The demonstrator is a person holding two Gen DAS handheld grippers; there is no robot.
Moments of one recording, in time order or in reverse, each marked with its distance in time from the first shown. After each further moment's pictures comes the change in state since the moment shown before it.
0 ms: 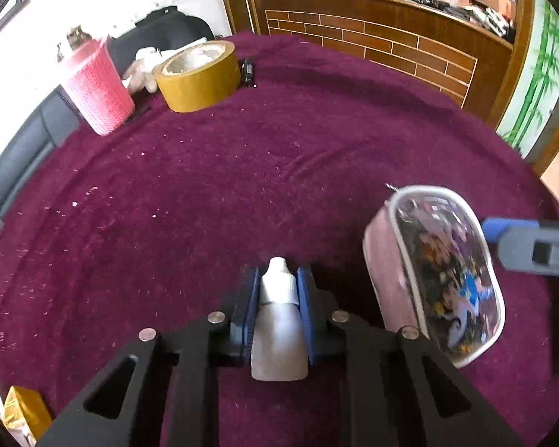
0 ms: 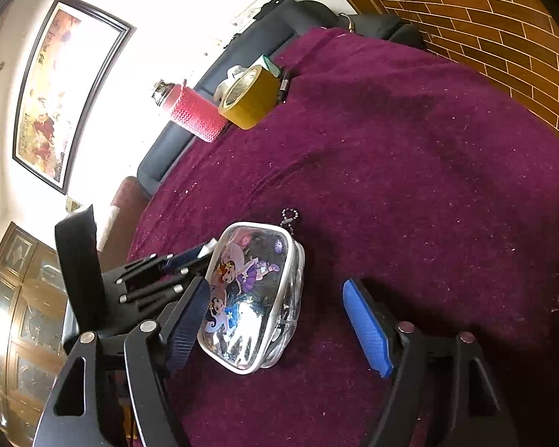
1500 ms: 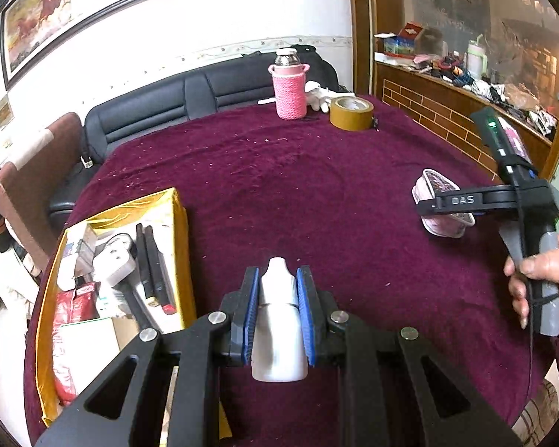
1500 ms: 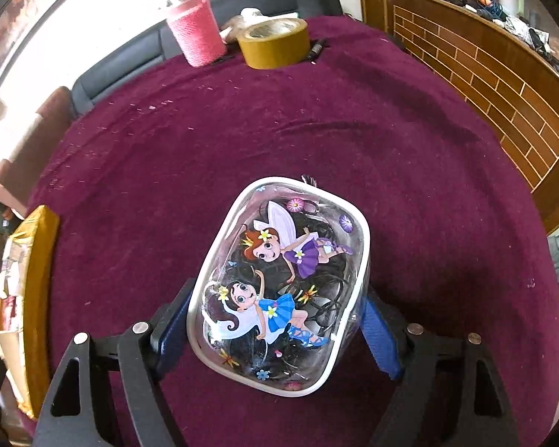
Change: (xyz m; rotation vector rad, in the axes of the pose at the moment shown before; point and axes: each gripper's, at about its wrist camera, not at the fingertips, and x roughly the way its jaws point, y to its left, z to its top) left arm -0.214 0.038 -0.188 -0.399 -0.213 0.250; right arm 0.043 0.100 -0.038 -0.295 0.133 -0.443
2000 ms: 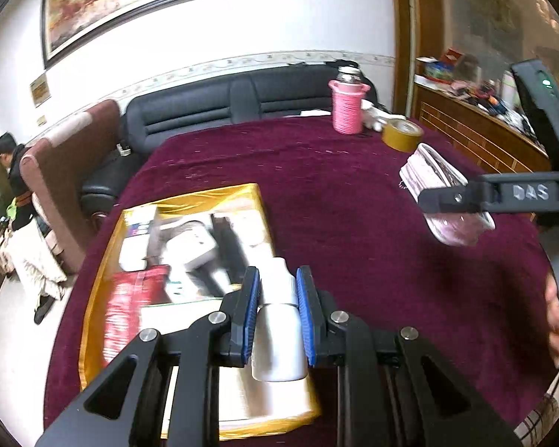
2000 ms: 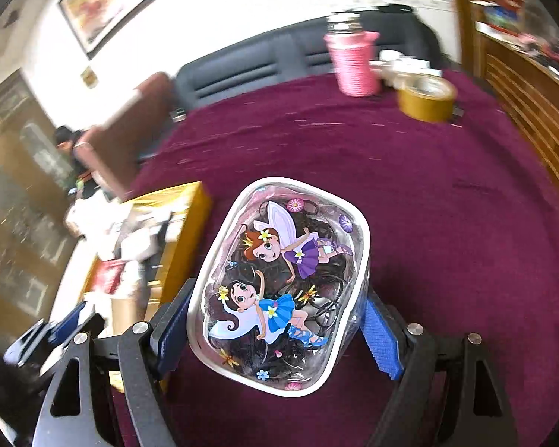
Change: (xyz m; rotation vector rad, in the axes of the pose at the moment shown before) left arm -0.035 0.087 -0.017 -0.117 -0.042 0.100; right arm -0.070 0.147 -0.018 -0.221 -0.065 0.295
